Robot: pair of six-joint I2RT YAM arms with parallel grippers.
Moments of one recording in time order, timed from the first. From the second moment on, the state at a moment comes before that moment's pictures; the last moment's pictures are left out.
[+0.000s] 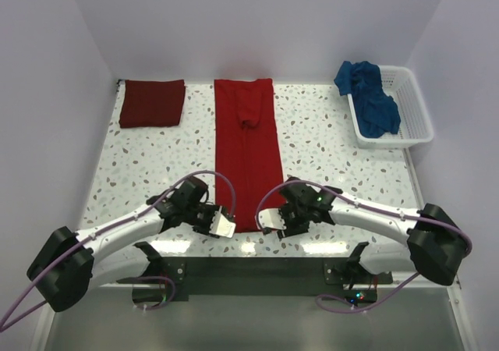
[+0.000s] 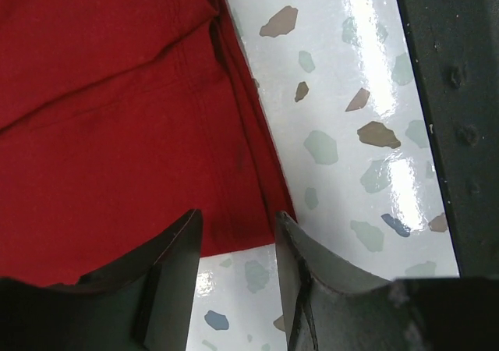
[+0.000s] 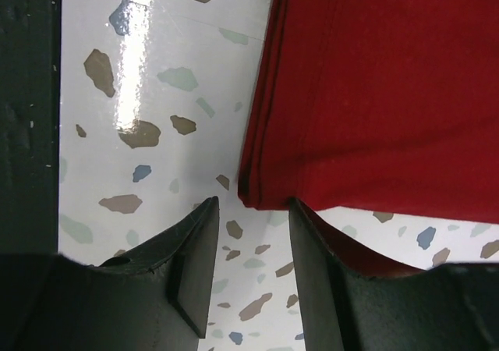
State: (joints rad) left arm -0.70 1.07 0.44 -0.39 0.52 1.05; right arm 0.90 1.26 0.67 -0.61 -0.23 -0.90
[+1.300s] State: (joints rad) left arm -0.92 0.93 0.51 -0.49 0.49 1.08; right arm 1.11 1.10 0.73 -0.69 -0.23 -0.88
